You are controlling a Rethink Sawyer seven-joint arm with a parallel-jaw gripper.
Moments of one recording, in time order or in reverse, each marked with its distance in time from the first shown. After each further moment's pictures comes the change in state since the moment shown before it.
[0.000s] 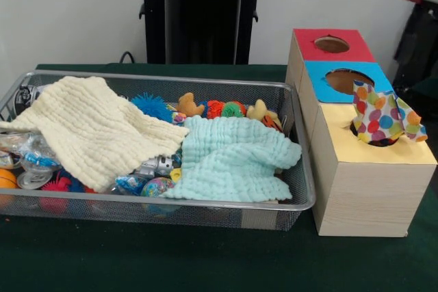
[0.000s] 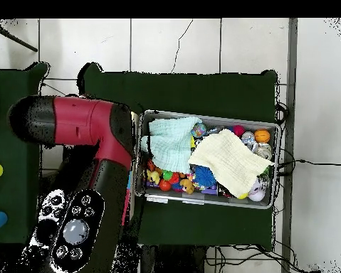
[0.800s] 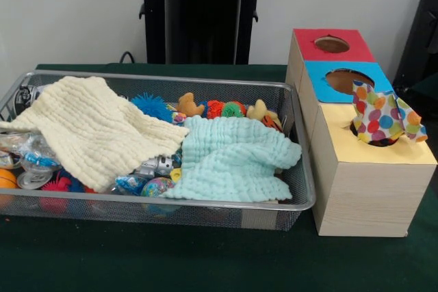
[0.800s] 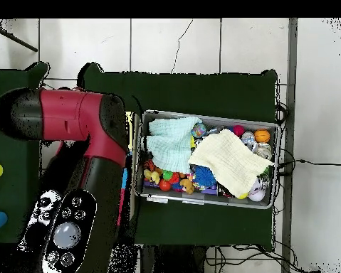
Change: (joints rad) arm -0.002 -0.008 -0.001 -0.045 -0.028 0.024 0.000
